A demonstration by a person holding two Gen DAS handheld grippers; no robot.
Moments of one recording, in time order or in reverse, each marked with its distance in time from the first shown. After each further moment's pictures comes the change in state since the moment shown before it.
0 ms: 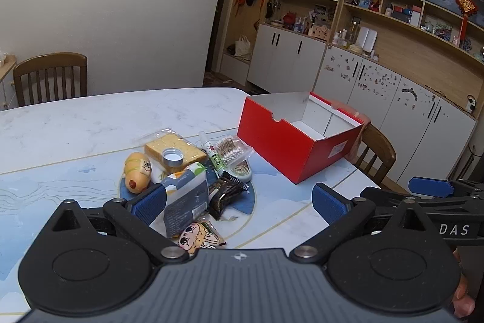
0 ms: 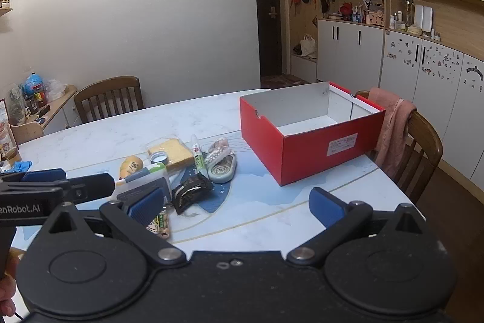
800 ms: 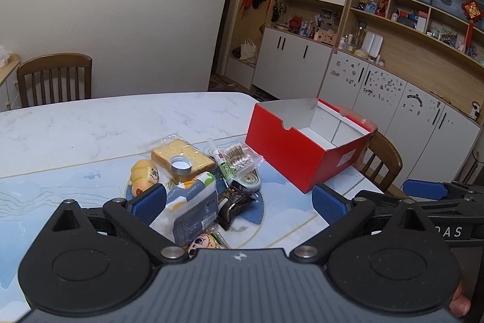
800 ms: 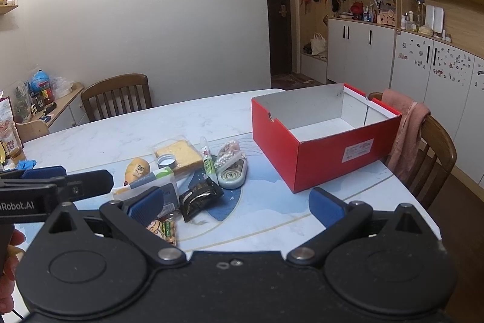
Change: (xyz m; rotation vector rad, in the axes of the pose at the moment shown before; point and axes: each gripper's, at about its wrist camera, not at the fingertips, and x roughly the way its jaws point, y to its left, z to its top) left arm 0.009 0.011 0.010 -0.015 -0.012 0.018; right arm 0.025 0.004 0.011 -0.018 0.009 0.038
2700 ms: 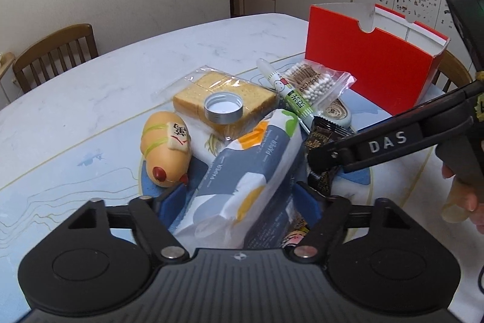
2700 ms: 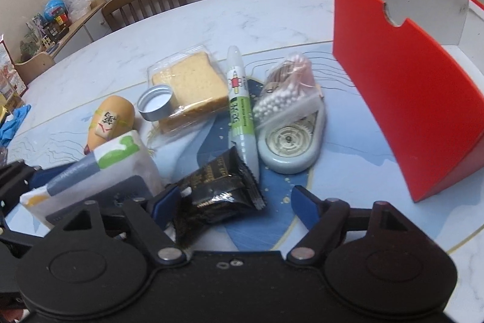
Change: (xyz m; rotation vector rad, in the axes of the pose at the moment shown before) left arm 0.159 0.051 -0.032 0.169 0.255 0.140; right arm 0.240 0.009 0.000 -0.037 0.427 0.250
